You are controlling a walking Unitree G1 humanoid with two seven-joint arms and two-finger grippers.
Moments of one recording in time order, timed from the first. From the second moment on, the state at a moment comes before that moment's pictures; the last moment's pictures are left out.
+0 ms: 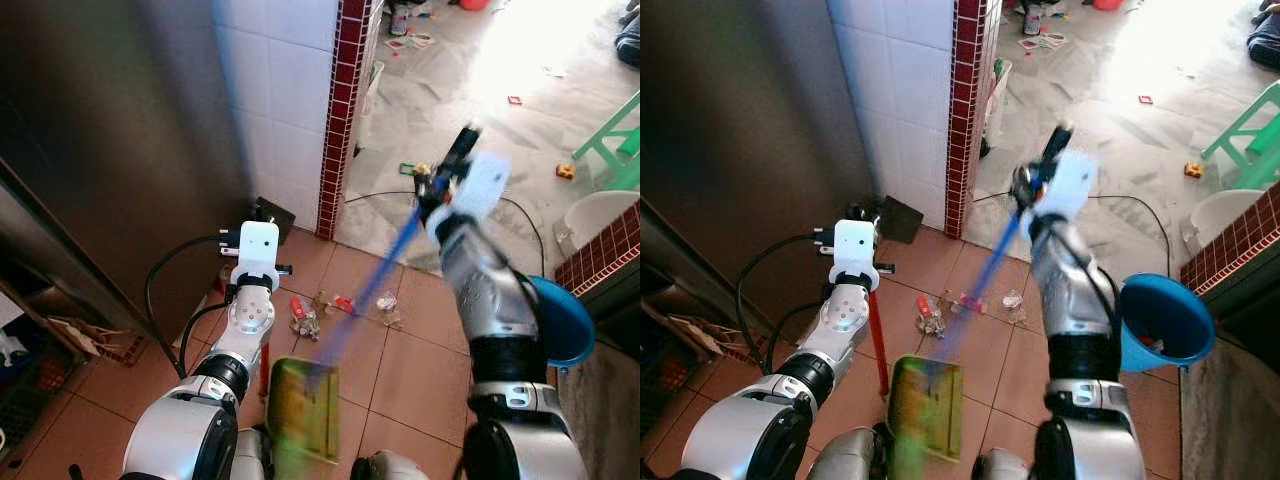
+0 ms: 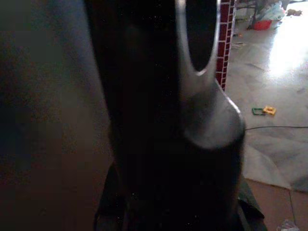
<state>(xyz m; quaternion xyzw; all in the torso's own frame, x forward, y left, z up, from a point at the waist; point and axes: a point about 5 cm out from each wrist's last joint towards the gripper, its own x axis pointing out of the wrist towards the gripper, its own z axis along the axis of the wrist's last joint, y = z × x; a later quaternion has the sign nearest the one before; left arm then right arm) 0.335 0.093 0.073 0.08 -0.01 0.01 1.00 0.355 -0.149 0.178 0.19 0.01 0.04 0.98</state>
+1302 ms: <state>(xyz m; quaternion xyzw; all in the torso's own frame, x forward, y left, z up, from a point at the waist) 0.351 0.107 0.117 -0.06 -0.06 -0.10 0.99 0.342 -0.173 0.163 -0.03 -0.10 -0.02 0.99</state>
